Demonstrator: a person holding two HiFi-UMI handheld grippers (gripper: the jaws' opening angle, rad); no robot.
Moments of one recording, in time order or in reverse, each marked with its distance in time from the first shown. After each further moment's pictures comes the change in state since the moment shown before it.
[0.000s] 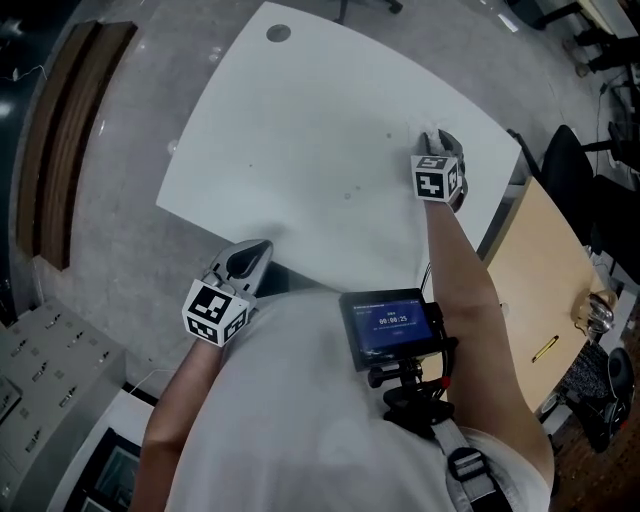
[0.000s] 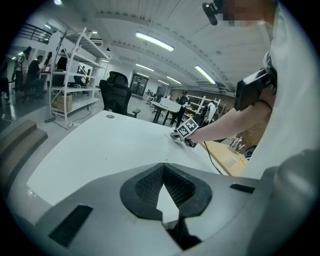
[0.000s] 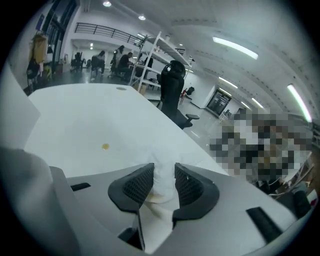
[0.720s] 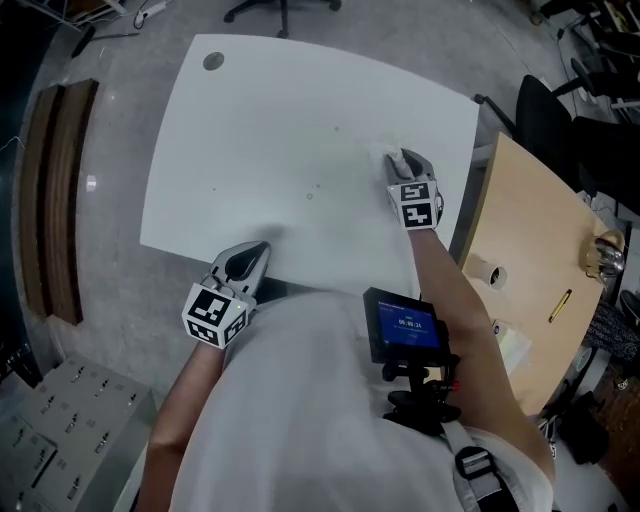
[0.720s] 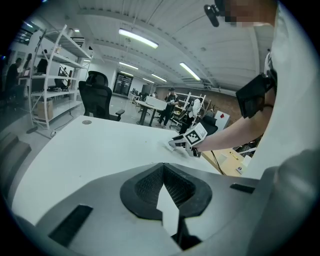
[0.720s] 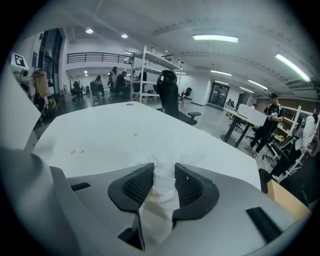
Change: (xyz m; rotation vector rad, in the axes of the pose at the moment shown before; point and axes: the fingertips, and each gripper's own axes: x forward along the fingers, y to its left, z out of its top) left arm 0.038 -0.045 0.025 0.119 0.023 -0.126; right arm -0.076 0.018 -0.062 0.197 -0.101 0.163
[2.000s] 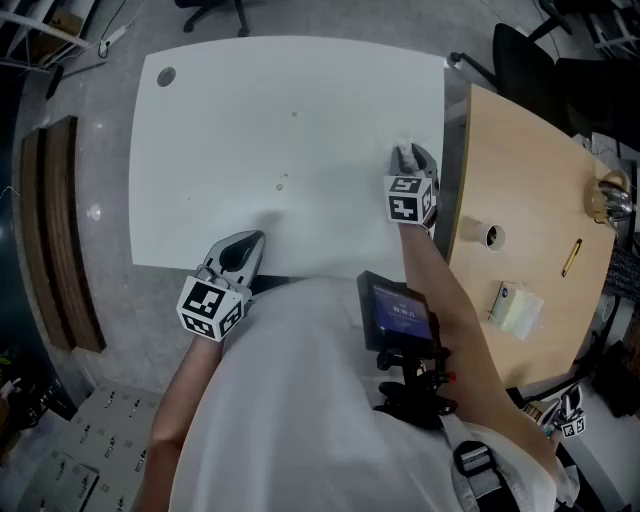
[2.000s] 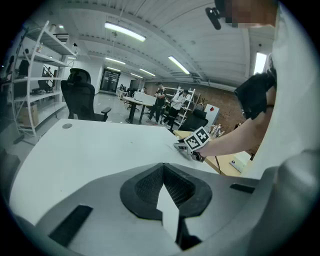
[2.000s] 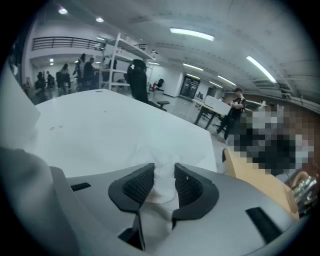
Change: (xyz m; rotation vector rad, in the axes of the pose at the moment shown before) left arm 0.033 -0.026 0.015 0.089 0.062 -0.103; right arm -0.061 -0.059 -0.076 0.126 0.125 -0.349
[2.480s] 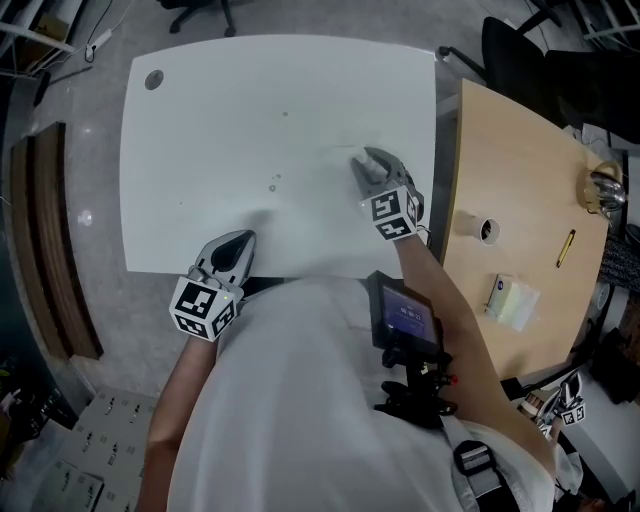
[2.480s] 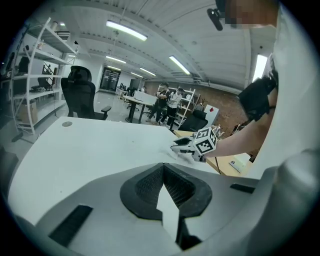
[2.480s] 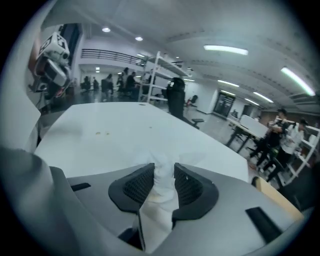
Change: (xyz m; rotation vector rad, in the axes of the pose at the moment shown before) left arm -0.001 0.011 -0.001 -0.013 0.003 -0.011; right arm -0.032 0.088 0.033 -0.232 -0.189 0.351
